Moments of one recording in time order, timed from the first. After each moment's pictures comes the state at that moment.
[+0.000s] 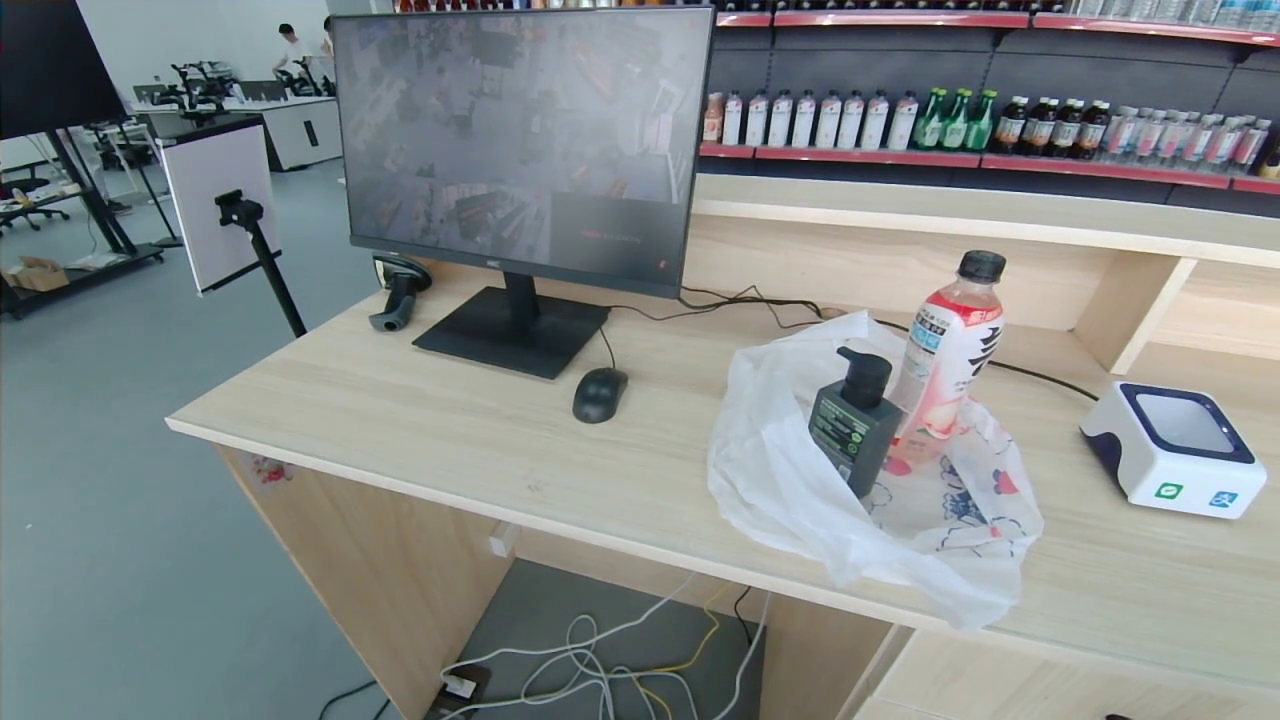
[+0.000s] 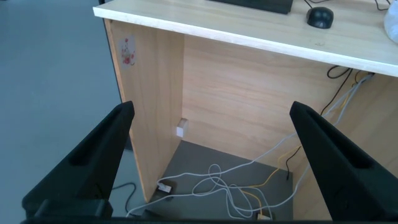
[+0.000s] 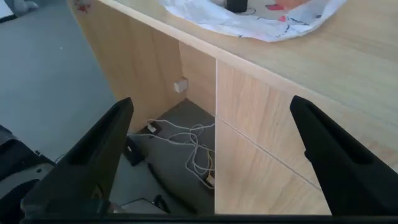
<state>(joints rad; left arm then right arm) 0.00 0.00 0.00 0.00 0.00 0.00 0.20 0.11 -0.01 -0.02 0.26 0.00</state>
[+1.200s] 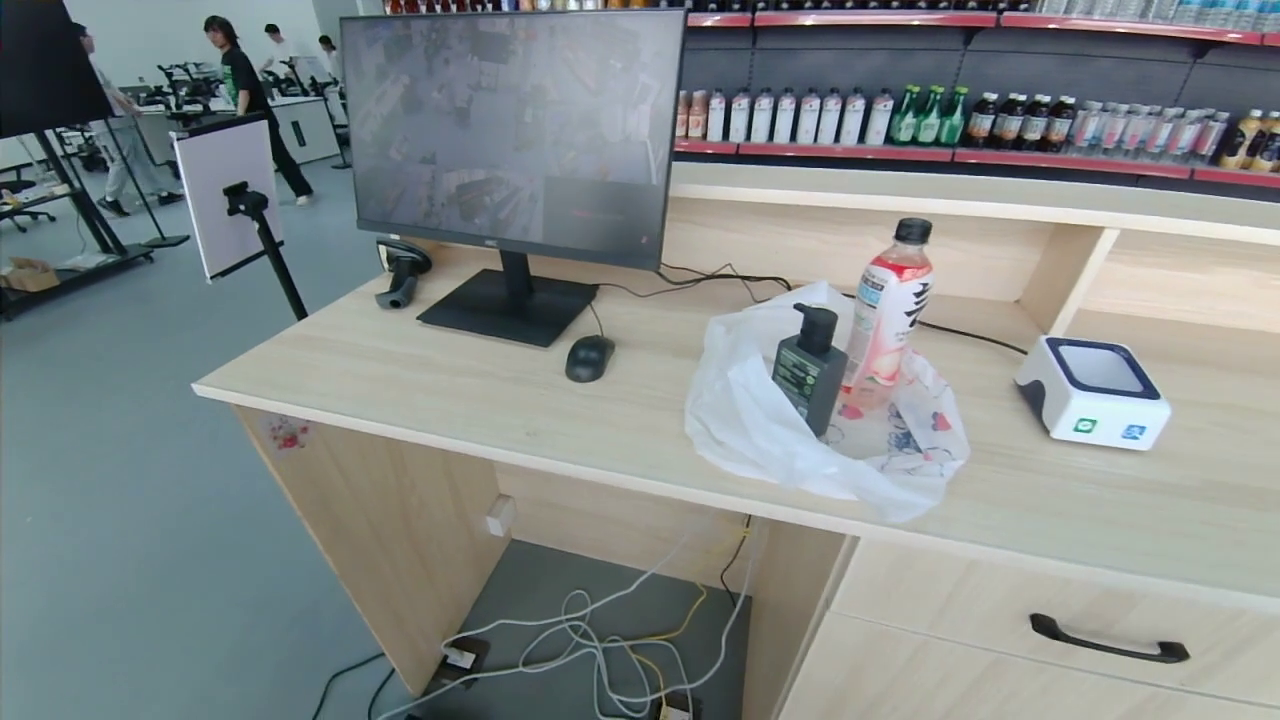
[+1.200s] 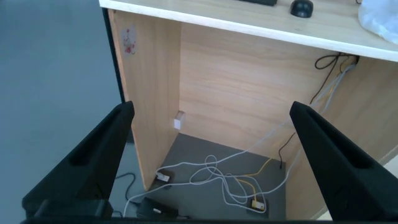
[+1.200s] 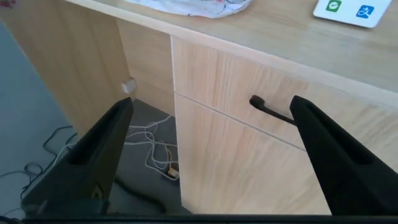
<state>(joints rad) 0.00 0.00 0.00 0.00 0.00 0.00 -0.08 0.08 -0.01 -0.02 0.31 -0.10</state>
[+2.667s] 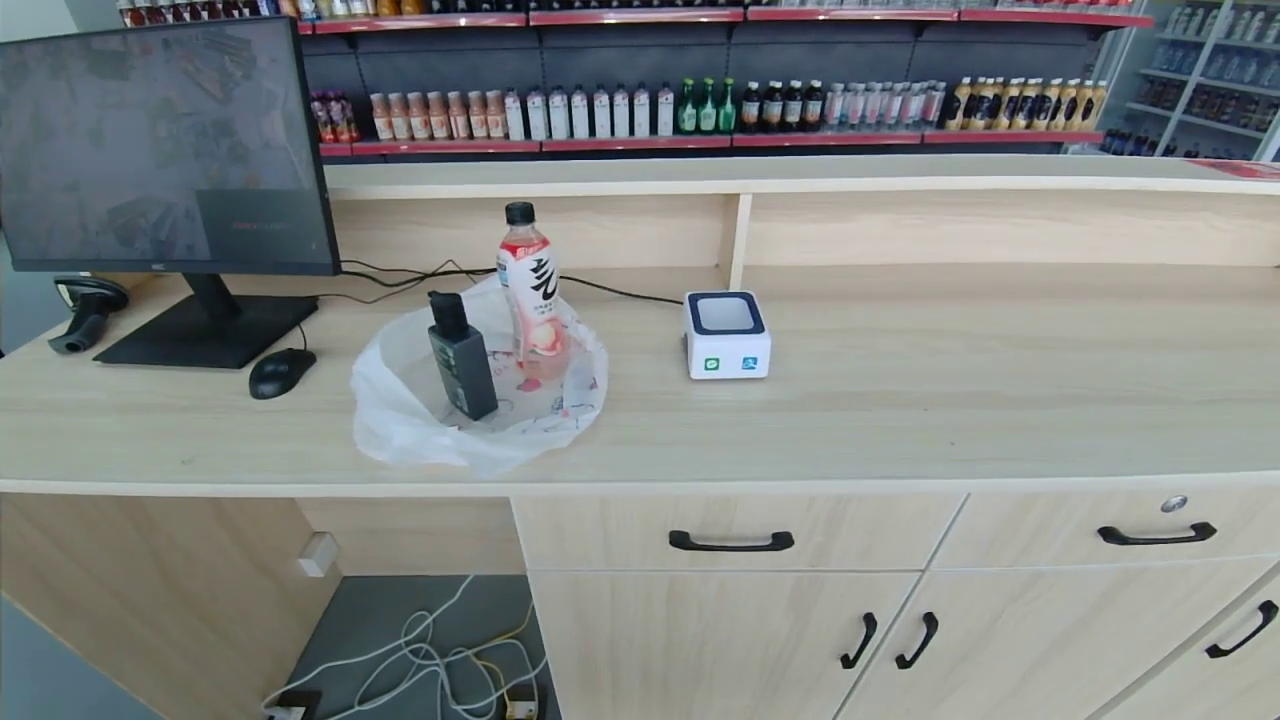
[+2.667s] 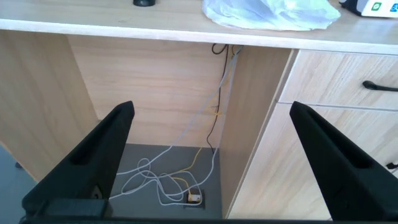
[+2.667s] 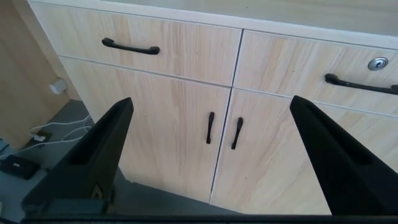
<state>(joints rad) 0.00 0.00 0.00 0.00 0.00 0.01 -0.07 0.08 -0.01 -0.03 0.30 -0.09</state>
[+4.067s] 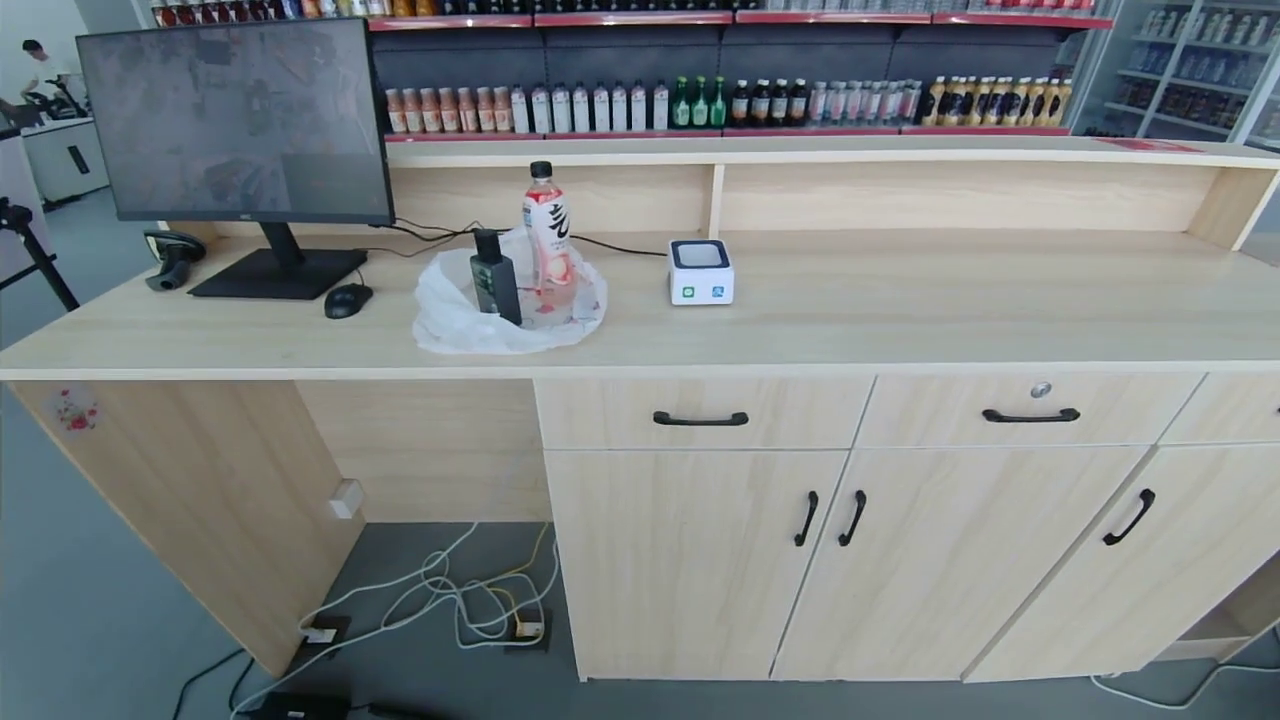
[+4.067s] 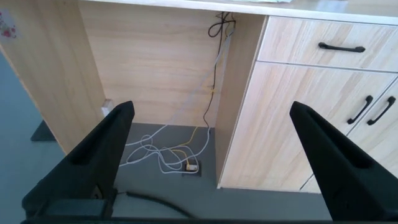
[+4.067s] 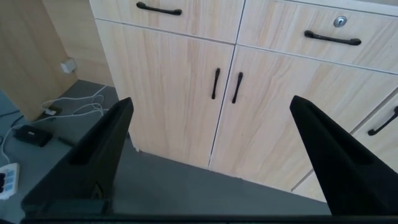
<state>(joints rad) 0.00 0.00 0.00 0.00 0.00 0.00 -0.08 0.08 -0.01 -0.03 0.30 -0.13</state>
